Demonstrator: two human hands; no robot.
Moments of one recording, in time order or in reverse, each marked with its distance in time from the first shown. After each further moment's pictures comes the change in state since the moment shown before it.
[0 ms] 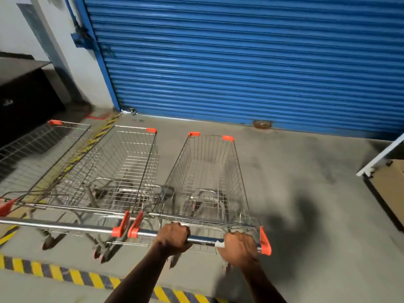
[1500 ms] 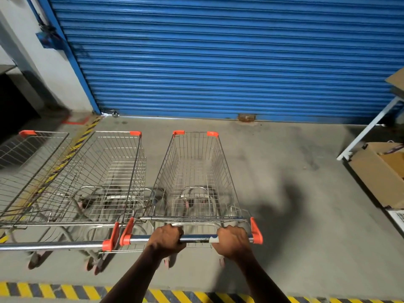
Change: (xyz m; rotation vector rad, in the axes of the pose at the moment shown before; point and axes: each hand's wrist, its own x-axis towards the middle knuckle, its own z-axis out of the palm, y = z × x) left_hand 0.013 -0.014 -0.006 -0.150 -0.131 -0.002; right_hand 0.017 0.004 0.007 0.039 0.063 -0.053
